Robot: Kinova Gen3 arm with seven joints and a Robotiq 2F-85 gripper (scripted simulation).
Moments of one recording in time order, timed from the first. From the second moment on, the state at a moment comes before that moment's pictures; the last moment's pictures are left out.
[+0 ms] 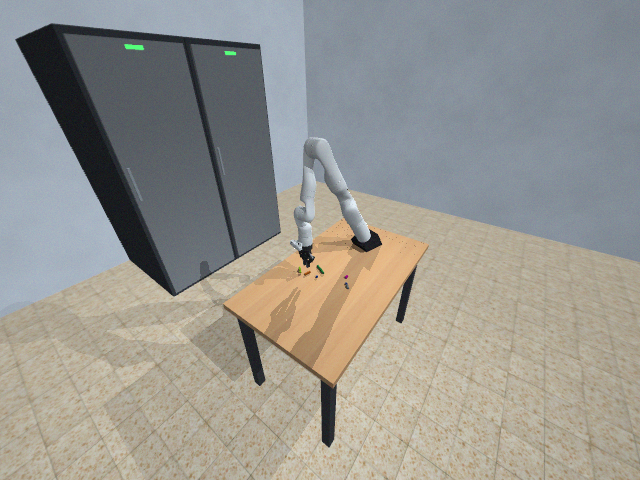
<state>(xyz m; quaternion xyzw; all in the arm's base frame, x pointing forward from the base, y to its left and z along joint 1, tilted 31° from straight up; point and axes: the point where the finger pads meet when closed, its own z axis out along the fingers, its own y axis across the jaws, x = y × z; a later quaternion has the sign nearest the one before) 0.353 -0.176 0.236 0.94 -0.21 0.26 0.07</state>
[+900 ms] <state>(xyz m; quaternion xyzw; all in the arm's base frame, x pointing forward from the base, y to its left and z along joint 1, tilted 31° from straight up) 0.362 -0.183 0.216 0.94 -0.21 0.25 0.07</state>
